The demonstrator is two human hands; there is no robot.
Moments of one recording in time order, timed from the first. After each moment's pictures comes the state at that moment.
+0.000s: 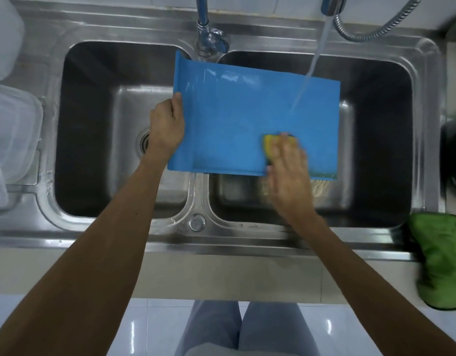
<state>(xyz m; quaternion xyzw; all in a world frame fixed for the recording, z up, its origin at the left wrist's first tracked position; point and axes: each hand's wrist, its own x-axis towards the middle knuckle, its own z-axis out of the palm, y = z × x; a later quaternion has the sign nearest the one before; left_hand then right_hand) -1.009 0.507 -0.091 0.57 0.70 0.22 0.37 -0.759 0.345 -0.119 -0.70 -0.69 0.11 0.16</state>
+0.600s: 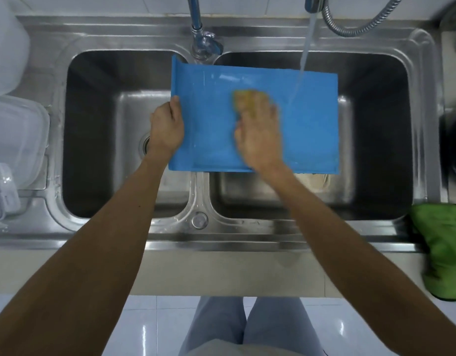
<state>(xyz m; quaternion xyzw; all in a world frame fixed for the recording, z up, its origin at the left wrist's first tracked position) -1.005 0.507 -0.087 0.60 0.71 0.20 0.32 -0.801 0.448 -0.123 -0.70 -0.70 0.03 0.14</state>
